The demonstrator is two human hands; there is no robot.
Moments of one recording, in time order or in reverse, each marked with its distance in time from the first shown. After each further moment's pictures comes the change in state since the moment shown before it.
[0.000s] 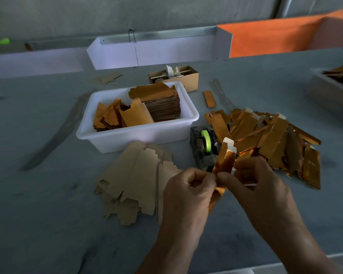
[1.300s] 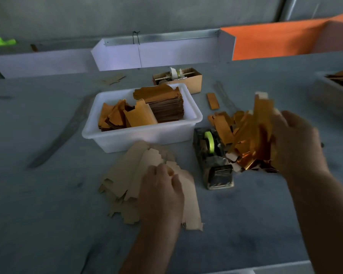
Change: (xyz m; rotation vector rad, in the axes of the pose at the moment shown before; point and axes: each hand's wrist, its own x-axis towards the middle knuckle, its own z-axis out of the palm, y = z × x) left_hand 0.025 -0.028 -0.037 0.906 0.304 0.134; right_hand 0.085 0.000 -0.036 0.246 0.271 0.085
